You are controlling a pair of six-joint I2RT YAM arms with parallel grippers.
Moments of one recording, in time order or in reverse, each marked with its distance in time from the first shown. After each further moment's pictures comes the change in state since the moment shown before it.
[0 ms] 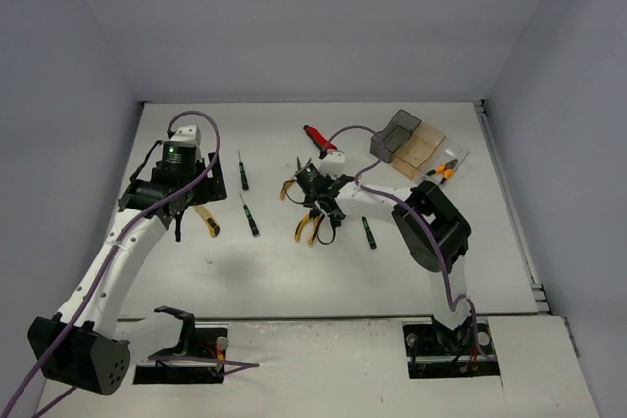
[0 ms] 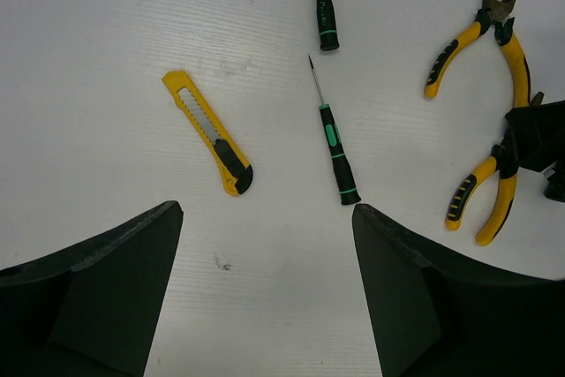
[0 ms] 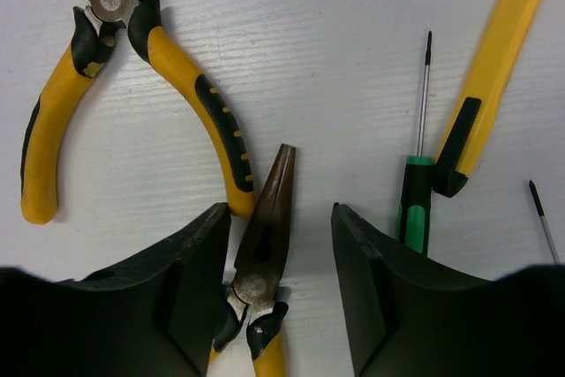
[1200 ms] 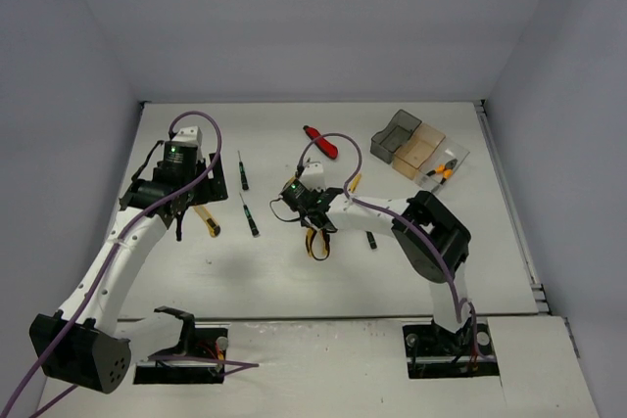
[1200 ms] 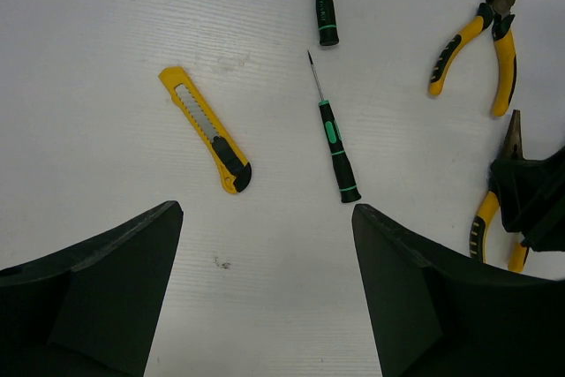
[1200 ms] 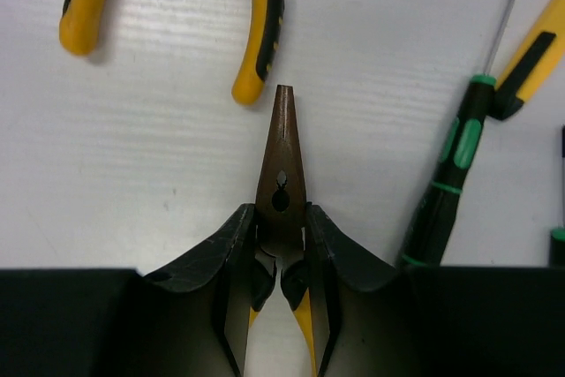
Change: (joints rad) left arm 0.000 0.013 -0.007 -0.002 0.007 0.000; right arm 0.116 -0.033 -0.001 -0.094 0.002 -0.164
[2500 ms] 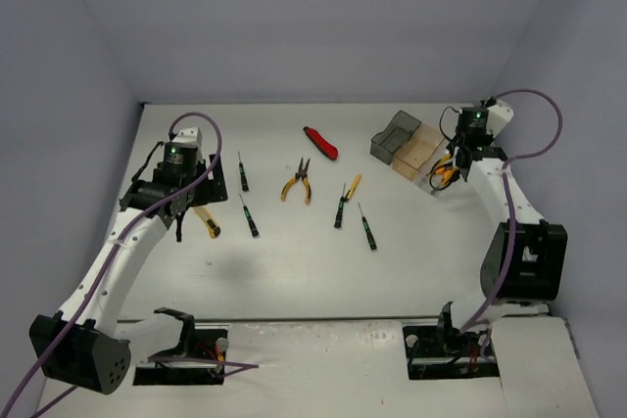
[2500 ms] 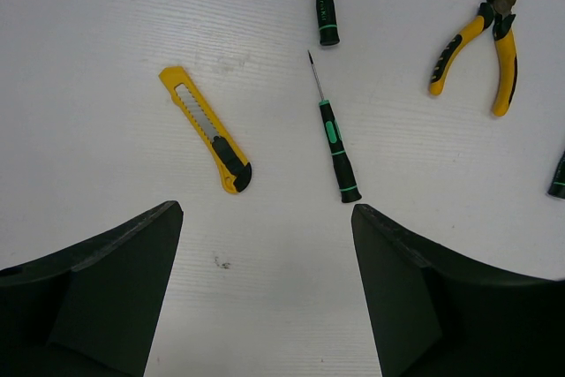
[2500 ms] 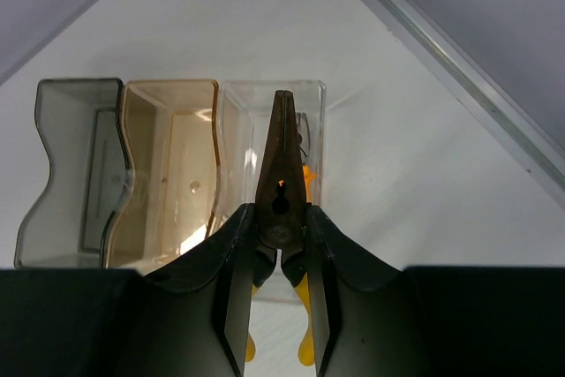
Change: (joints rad) left arm 0.000 0.001 0.000 0.000 -0.001 0.000; right arm -0.940 -0.438 -0.117 0.108 -0.090 -0.160
